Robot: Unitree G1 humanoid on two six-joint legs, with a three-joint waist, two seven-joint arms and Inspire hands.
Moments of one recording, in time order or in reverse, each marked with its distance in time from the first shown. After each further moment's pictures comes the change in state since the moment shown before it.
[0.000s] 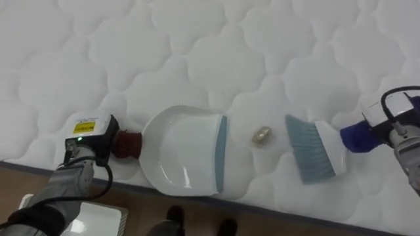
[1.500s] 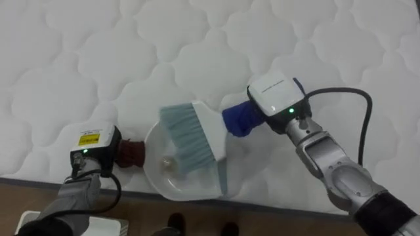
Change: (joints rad) left arm 0.079 -0.038 -0.042 -0.018 -0.017 0.071 0.044; right arm 0.109 0.258 0.036 -0.651 0.139 -0.074 0.016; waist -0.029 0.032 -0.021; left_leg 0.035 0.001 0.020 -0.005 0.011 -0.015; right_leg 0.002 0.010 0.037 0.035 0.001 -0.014
